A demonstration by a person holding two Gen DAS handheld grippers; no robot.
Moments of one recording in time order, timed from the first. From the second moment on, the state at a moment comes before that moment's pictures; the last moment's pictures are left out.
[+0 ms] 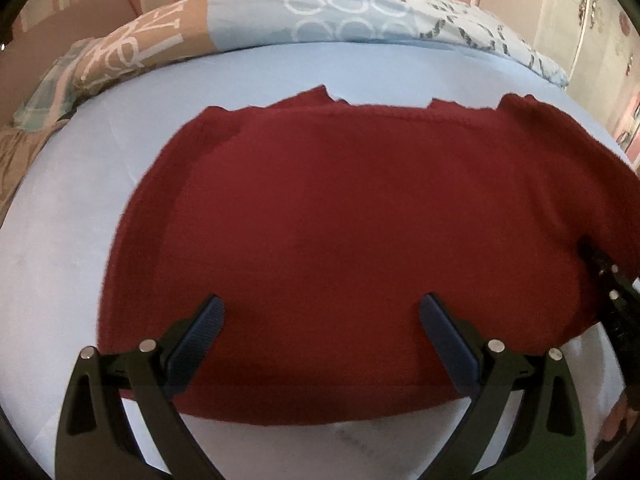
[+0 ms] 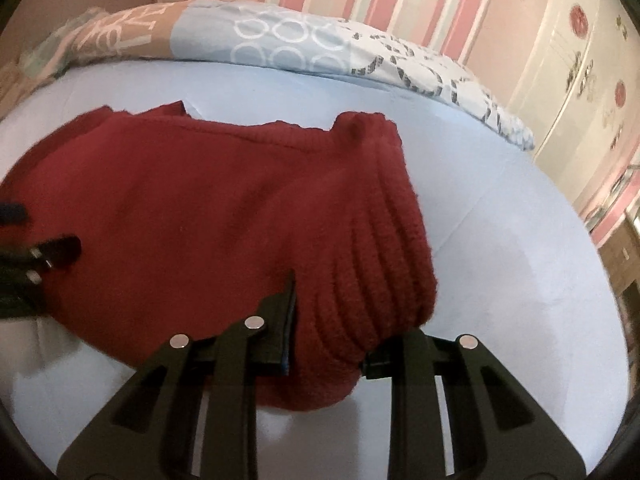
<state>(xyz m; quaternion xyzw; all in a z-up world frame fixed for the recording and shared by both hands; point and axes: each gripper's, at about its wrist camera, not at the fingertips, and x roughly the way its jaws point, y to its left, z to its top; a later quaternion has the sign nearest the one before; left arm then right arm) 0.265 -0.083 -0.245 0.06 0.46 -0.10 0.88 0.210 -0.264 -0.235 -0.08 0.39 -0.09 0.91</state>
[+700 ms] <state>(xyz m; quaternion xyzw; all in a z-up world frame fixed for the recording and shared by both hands) 0.269 -0.090 -0.260 0.10 0.45 -0.11 0.88 0.215 -0.256 -0.208 -0.02 0.37 -0.08 0.93</state>
